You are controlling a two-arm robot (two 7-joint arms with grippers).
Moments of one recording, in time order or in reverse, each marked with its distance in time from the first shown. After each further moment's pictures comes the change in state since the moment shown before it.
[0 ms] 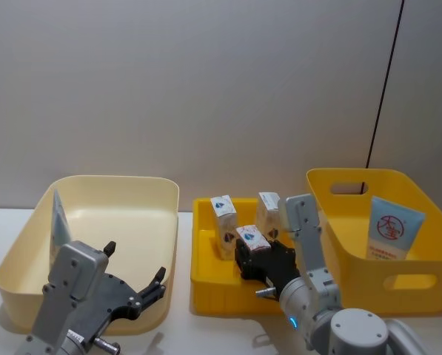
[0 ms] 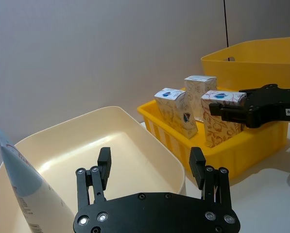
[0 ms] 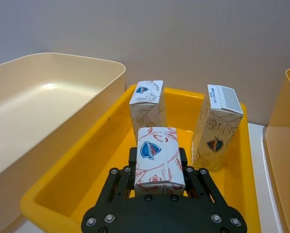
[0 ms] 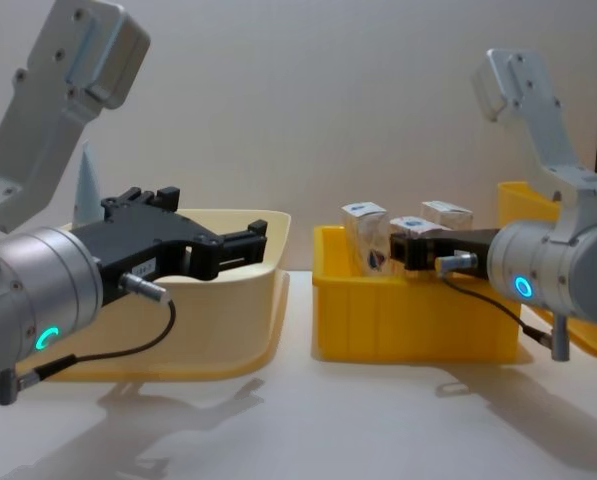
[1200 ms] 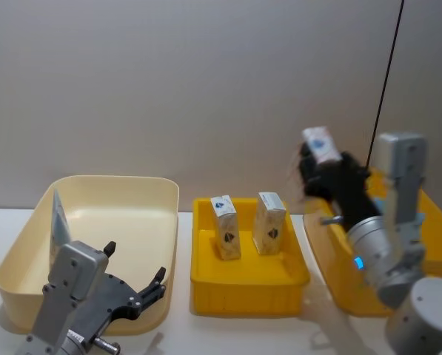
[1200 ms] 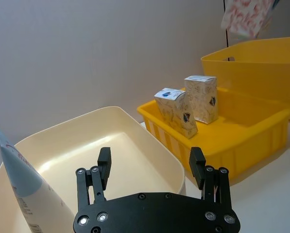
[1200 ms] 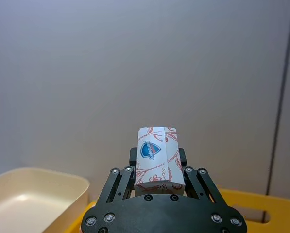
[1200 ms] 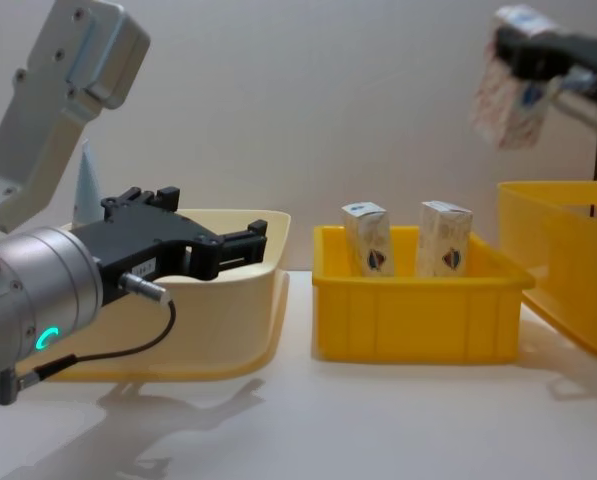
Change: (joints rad) left arm 0.000 0.000 0.000 0.000 0.000 0.000 0.000; right arm -0.027 0.059 0.139 -0.201 0.004 -0.256 0.021
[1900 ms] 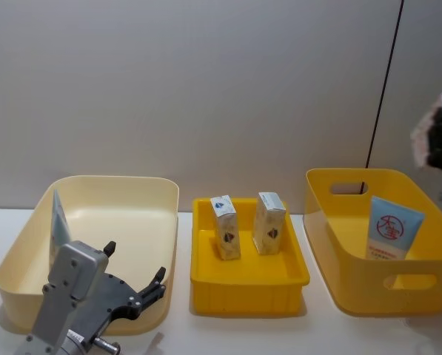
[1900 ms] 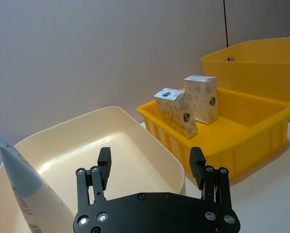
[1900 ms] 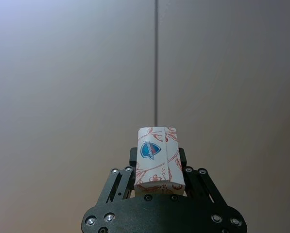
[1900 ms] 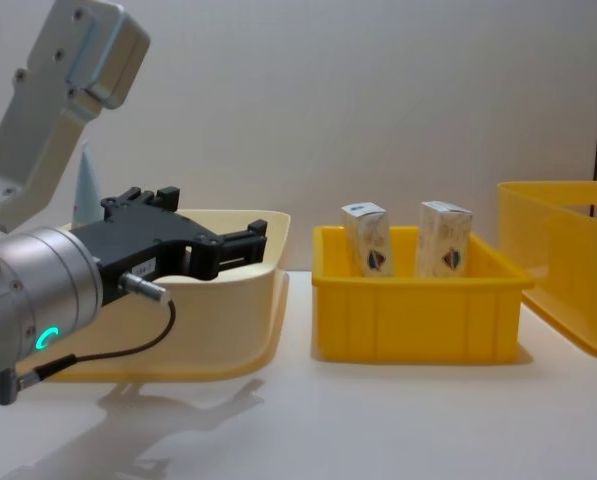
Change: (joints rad) left arm 0.000 0.000 0.000 0.000 0.000 0.000 0.000; right arm -0.075 0.073 0.211 -0.140 -0.022 -0.074 -0.104
